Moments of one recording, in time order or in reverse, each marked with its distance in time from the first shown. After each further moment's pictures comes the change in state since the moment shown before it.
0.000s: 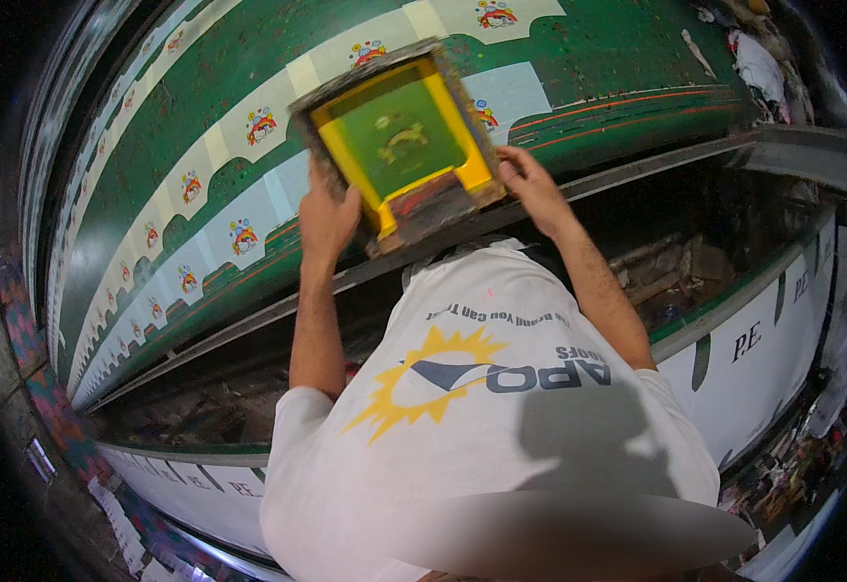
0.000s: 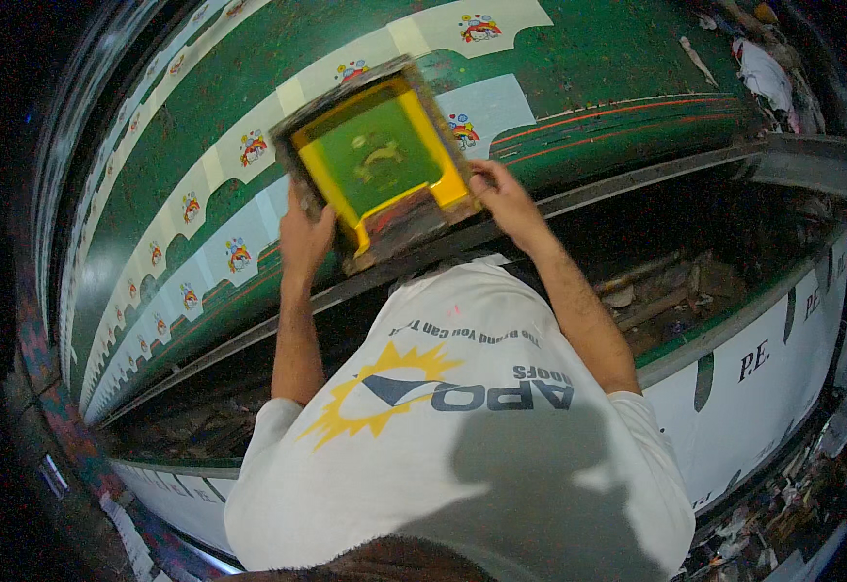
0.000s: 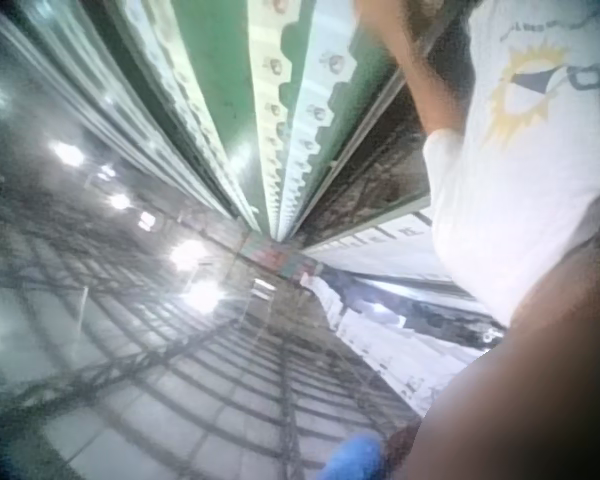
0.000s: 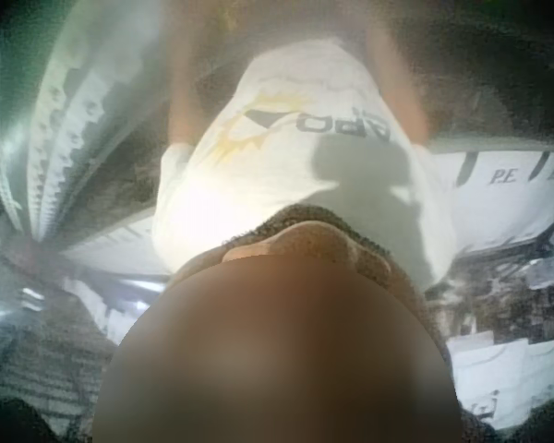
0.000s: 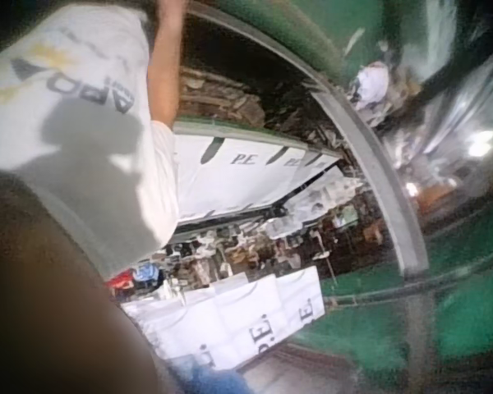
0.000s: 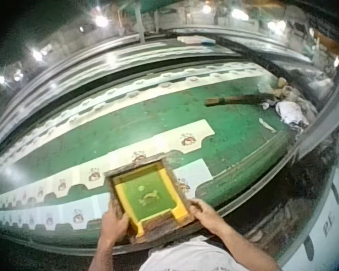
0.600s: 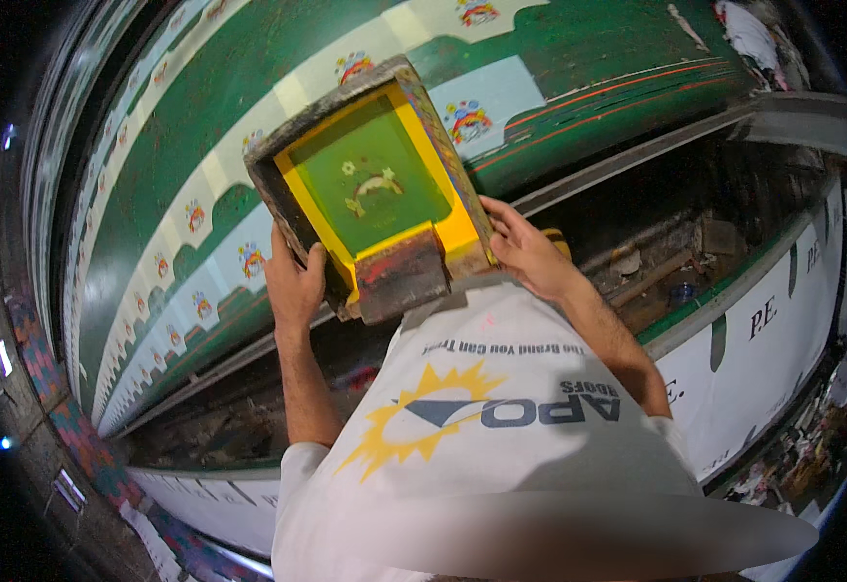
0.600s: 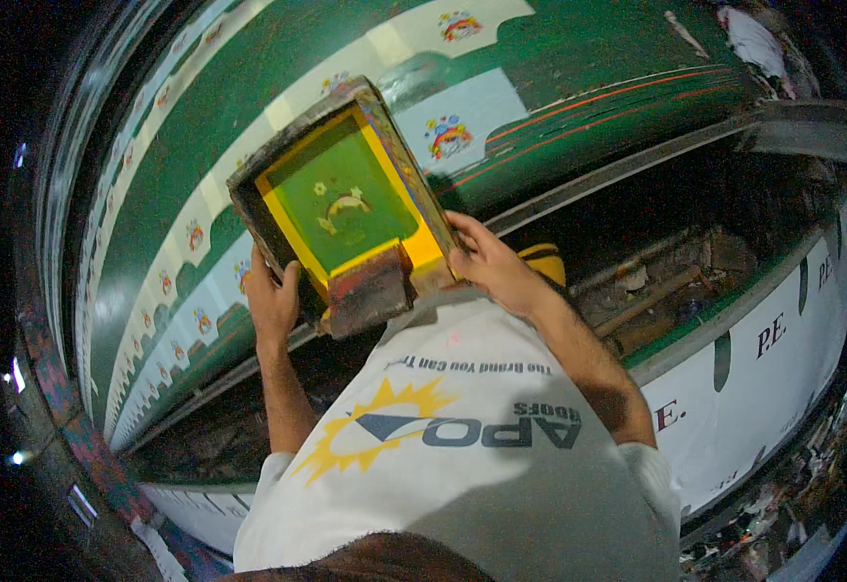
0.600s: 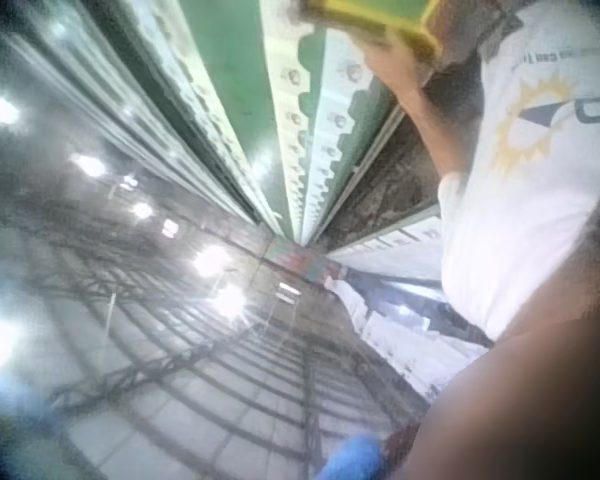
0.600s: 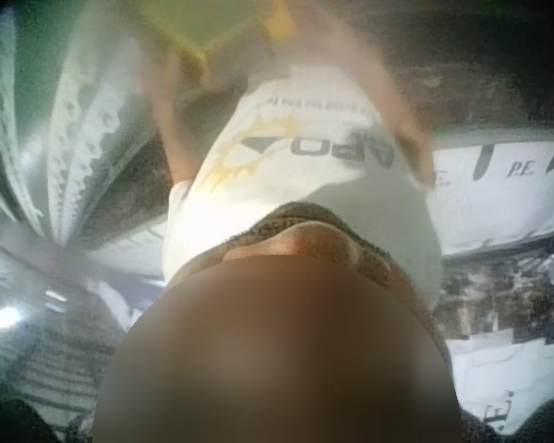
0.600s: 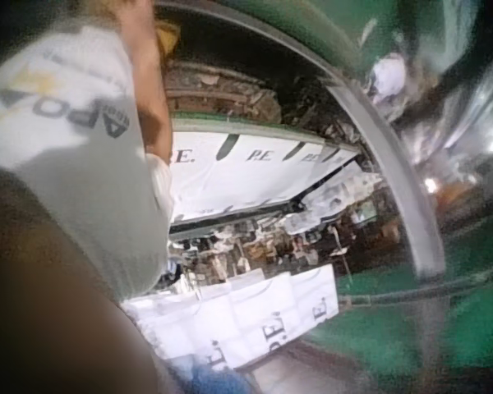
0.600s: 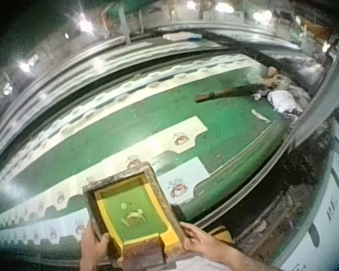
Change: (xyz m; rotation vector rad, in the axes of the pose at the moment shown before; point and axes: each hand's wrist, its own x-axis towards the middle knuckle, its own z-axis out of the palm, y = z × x) left_hand -0.042 -0.013 -0.082 -0.072 -0.032 0.095; right_hand -0.094 -0.037 0.054 0.628 -0.258 0.116
